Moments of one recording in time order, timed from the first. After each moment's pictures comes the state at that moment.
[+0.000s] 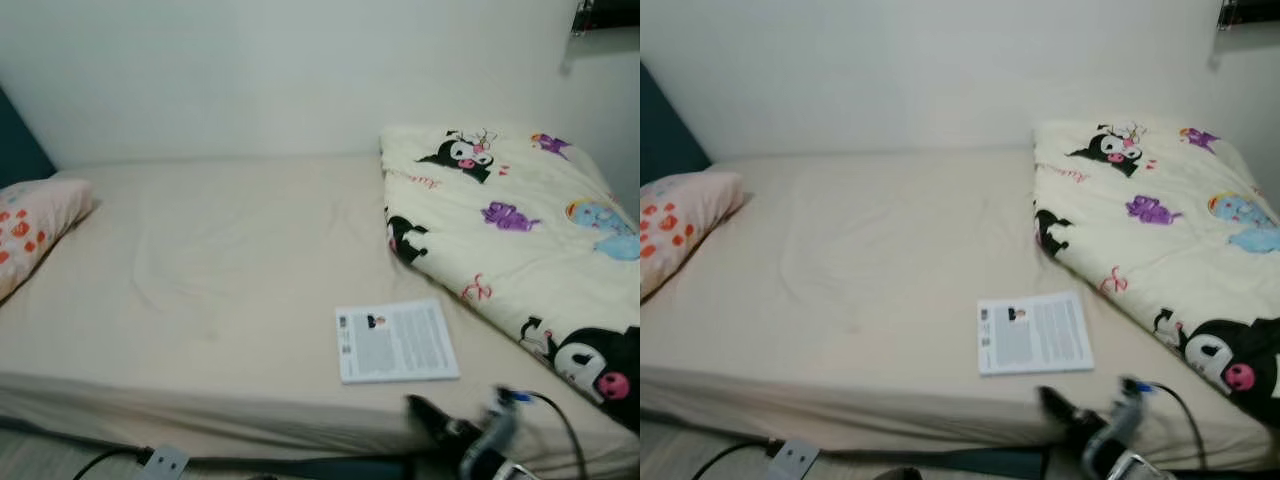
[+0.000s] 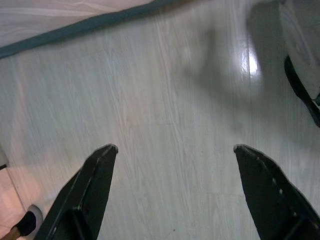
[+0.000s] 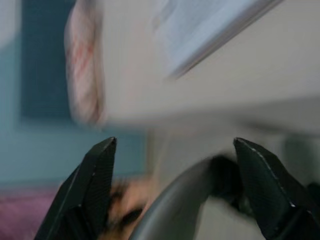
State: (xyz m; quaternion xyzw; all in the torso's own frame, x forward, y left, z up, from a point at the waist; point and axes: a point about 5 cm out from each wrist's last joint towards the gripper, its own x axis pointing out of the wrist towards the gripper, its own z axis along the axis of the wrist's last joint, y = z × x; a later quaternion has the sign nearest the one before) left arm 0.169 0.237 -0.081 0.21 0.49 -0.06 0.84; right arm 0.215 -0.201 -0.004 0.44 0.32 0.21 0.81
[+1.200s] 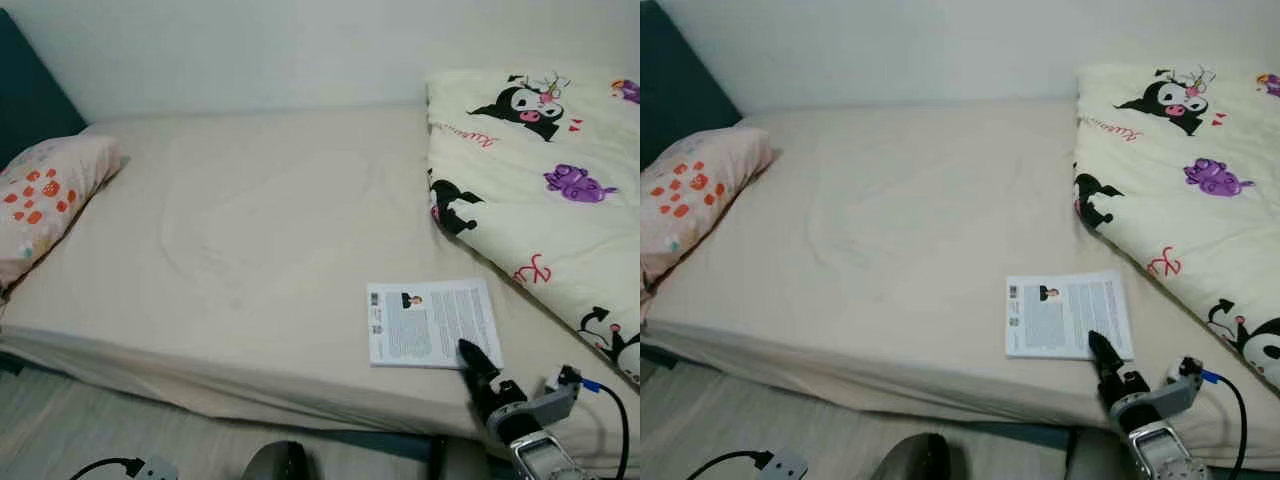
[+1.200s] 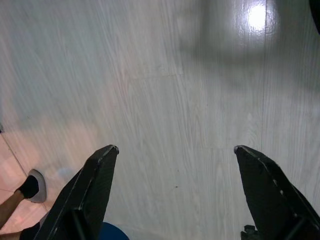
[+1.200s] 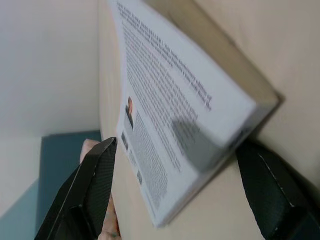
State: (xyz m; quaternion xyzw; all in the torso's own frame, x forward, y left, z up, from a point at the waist) left arm 0.156 0.253 -0.080 0.22 0.49 -0.08 0.84; right arm 0.252 -0.273 0.027 0.56 0.07 -0.03 0.82
